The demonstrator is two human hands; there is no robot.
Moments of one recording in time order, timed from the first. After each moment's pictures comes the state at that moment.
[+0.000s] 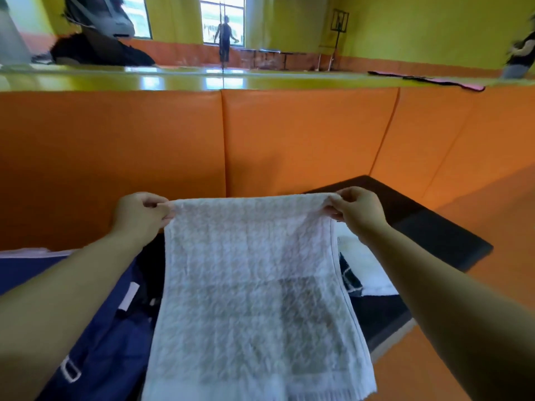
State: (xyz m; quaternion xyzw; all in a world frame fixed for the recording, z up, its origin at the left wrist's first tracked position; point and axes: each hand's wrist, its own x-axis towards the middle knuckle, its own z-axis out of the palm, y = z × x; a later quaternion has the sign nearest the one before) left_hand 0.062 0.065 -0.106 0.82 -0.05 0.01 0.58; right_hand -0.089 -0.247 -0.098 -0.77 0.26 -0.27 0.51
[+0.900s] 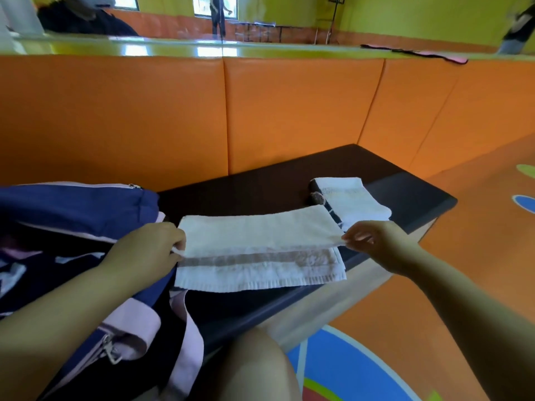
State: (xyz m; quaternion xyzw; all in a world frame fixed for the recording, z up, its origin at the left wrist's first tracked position) left_hand -0.084 0.147 -0.135 0.92 -0.37 0.03 0.12; right_hand -0.263 -0.210 -0.136 -0.96 0.15 -0.06 0.24
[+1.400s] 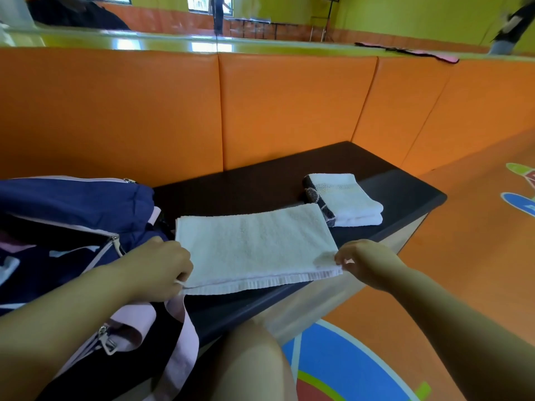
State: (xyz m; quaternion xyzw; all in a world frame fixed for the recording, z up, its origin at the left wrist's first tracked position) left_hand -0.092 0.140 -0.150 0.84 -0.51 -0.05 -0.16; right_hand -0.272 -0.203 -0.175 -0.99 0.12 0.06 0.02
